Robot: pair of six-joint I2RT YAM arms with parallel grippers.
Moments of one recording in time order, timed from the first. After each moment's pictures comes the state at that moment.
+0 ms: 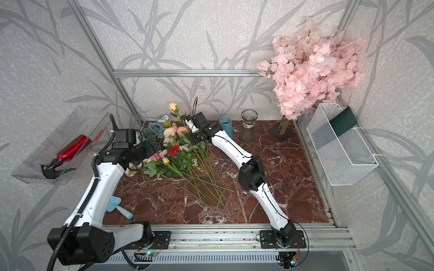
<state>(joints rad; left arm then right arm) 0.07 1.21 1.19 -0.82 0.06 -0.58 0.73 2.42 2.51 -0.81 -0.12 0.10</state>
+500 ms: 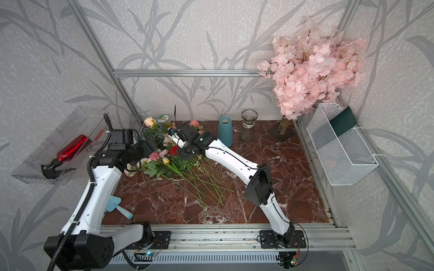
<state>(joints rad) 0.07 1.16 1.22 -0.84 0.00 -0.61 0.95 2.16 2.20 -0.92 0.02 -0.05</state>
